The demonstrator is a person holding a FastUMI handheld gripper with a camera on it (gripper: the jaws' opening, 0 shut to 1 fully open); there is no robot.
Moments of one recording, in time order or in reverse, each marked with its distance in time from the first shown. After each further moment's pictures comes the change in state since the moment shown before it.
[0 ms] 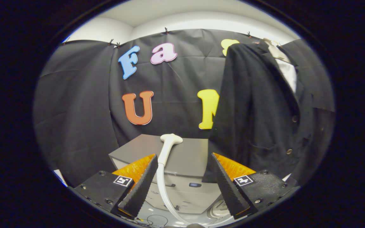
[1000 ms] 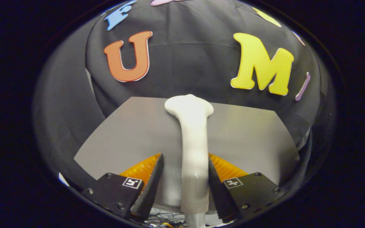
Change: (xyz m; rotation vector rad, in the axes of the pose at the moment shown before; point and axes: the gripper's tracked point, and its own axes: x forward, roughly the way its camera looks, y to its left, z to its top) arm 0.208 0.065 -0.085 0.026 0.469 -0.094
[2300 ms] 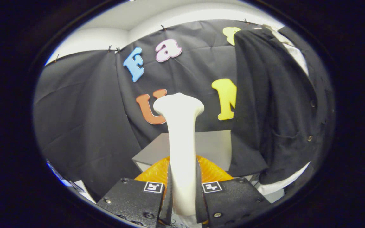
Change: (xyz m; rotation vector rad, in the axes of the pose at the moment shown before) arm -0.297 -0.081 -0.048 0.110 -0.413 0.296
